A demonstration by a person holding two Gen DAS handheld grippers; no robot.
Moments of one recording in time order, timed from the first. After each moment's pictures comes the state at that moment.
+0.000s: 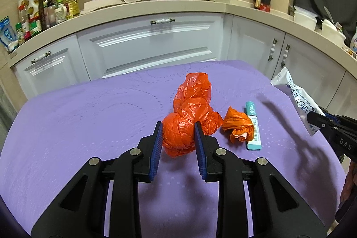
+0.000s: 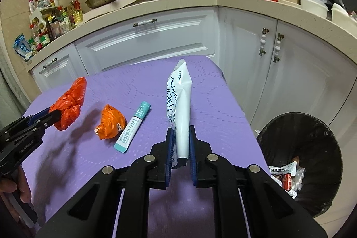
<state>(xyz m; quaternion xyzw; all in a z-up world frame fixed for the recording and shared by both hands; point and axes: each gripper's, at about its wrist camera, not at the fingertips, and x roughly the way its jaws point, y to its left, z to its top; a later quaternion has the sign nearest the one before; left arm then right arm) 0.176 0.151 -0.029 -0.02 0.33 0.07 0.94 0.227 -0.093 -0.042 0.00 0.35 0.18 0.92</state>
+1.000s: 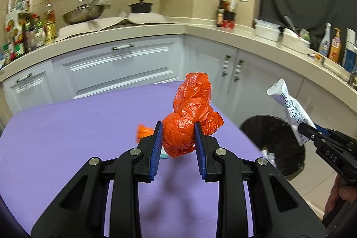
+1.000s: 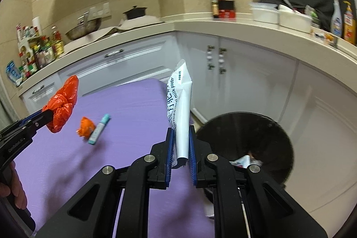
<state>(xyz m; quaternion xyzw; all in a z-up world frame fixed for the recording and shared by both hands) 0.142 0.021 0.019 -0.02 0.27 -0.01 0.96 0.165 -0.223 -0.010 0.04 0.30 0.09 0.95</state>
